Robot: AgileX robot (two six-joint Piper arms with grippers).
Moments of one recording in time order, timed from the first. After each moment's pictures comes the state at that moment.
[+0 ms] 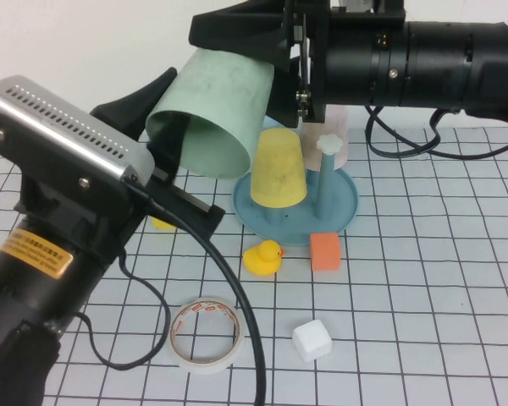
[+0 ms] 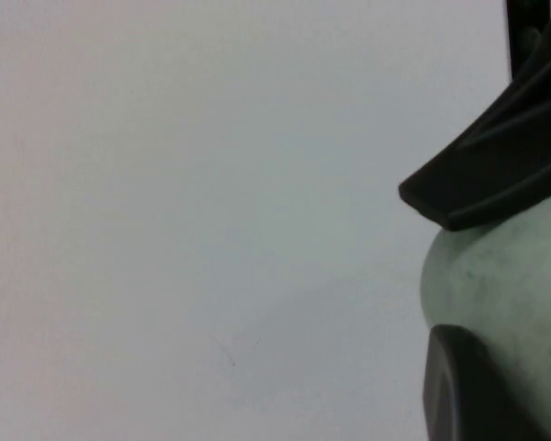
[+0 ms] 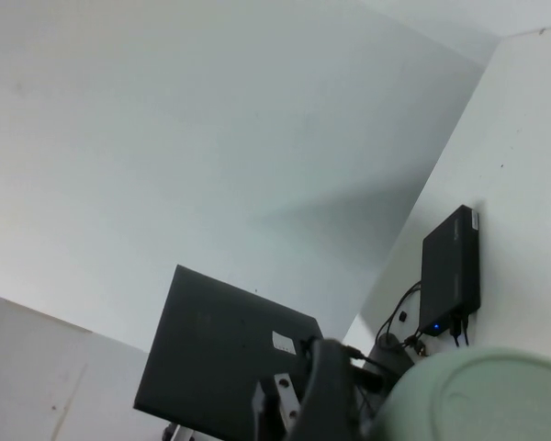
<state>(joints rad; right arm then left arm) 0.45 1.76 -1.50 1.70 0.97 -0.68 -0.66 1.16 -0.65 -0.23 -0.75 0.51</state>
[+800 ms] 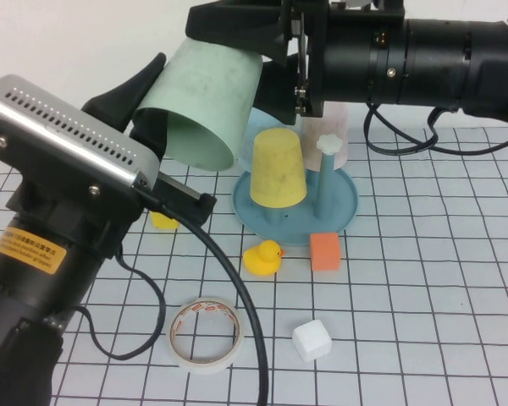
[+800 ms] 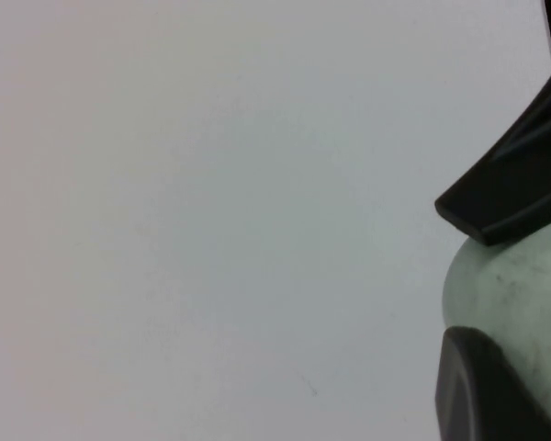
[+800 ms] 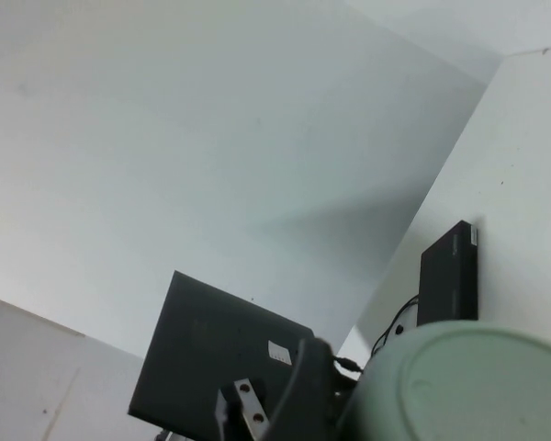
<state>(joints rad) 0.45 1.76 -1.50 1.71 0.95 -0.72 -0.66 1.16 -0.65 -0.29 -0.84 0.69</state>
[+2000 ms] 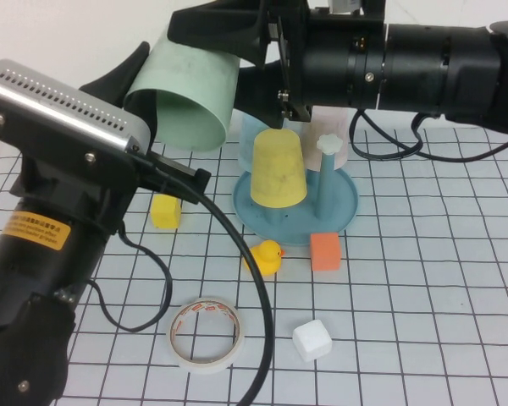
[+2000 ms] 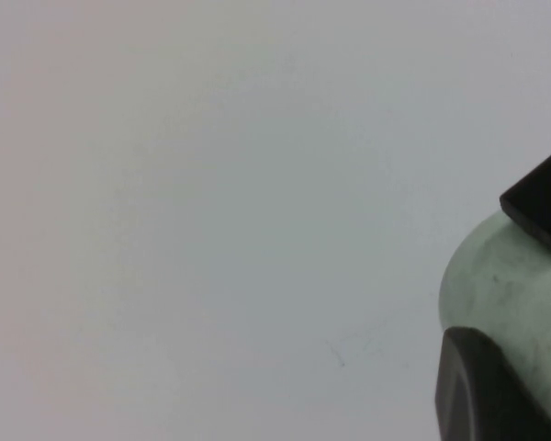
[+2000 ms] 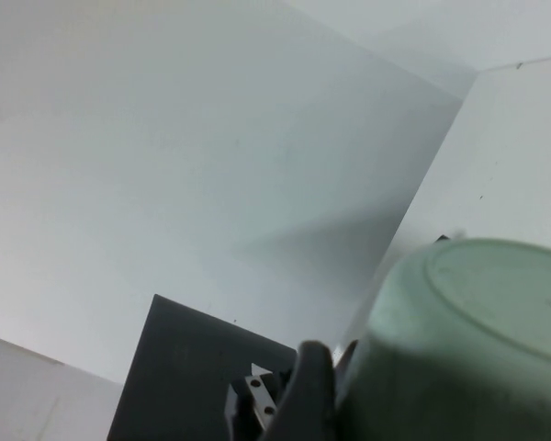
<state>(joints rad) 0.49 1.76 -1.50 1.72 0.85 -0.71 -0.66 1.22 -0.68 -0.39 -0.89 0.69</state>
